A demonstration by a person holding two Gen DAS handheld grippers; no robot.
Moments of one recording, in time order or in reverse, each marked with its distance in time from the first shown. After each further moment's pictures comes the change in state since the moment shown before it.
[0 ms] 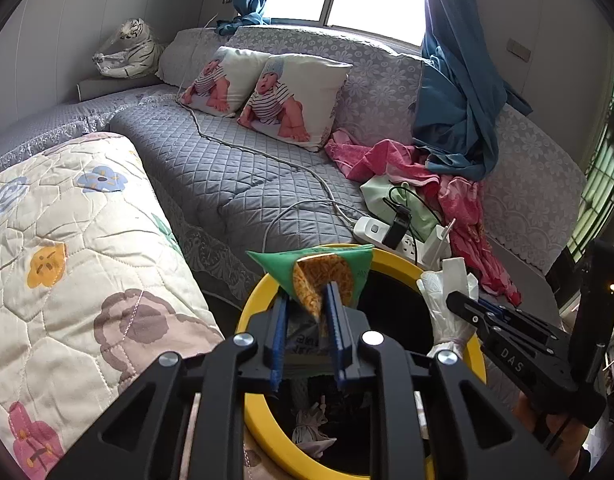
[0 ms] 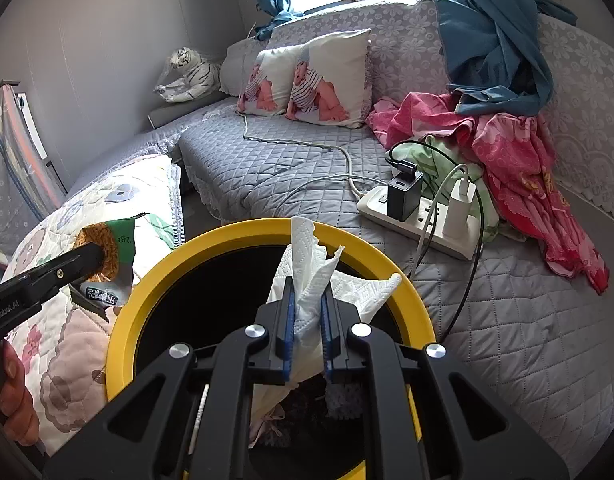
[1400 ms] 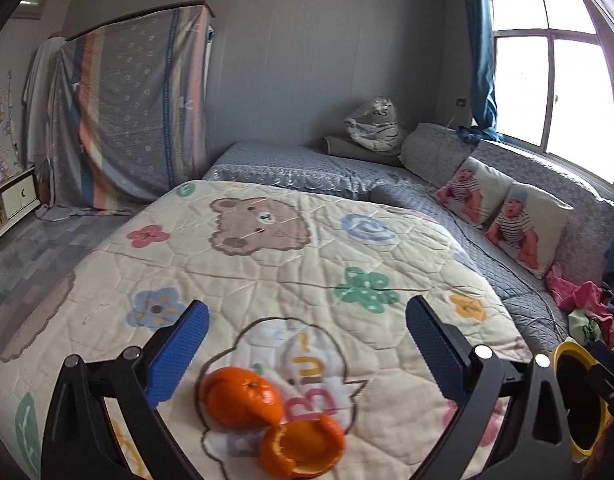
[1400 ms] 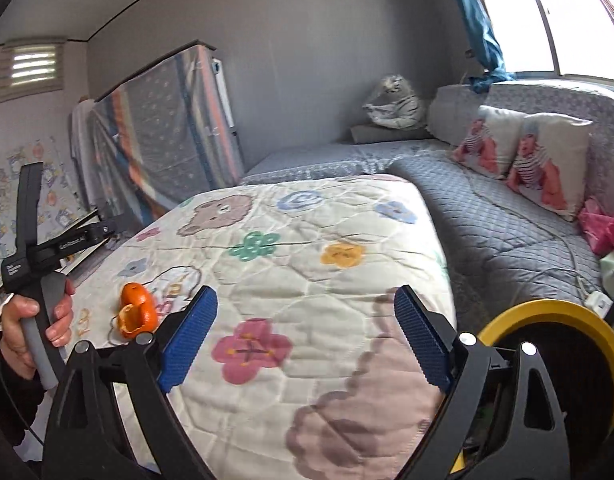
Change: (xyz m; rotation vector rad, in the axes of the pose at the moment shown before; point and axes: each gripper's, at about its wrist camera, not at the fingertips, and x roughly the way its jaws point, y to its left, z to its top) left arm -0.278 0.252 -0.094 -0.384 -0.340 0.720; right arm -0.061 0.248 -0.030 -0.391 -0.113 0.629
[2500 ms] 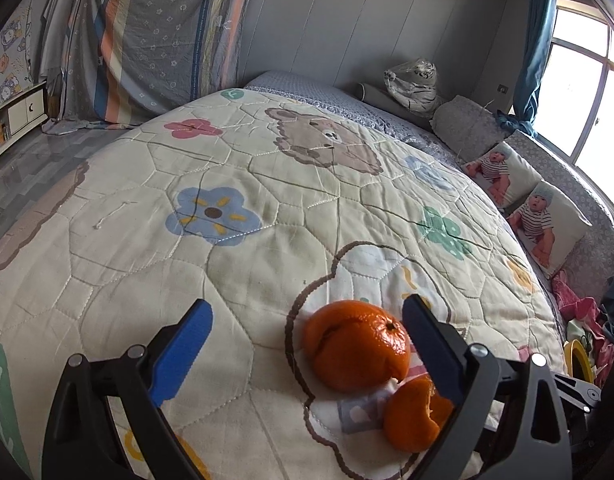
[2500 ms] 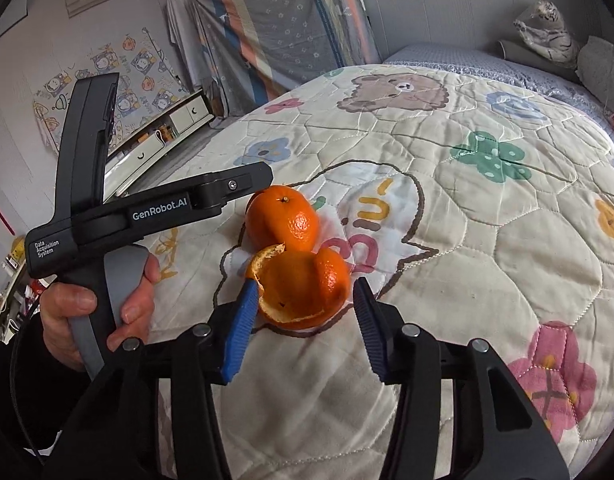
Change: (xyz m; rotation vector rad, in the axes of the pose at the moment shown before) left arm 0.056 0.088 -0.046 -0.172 0.230 -0.022; right arm 0.151 0.169 -0.032 -0.186 0.437 0.377
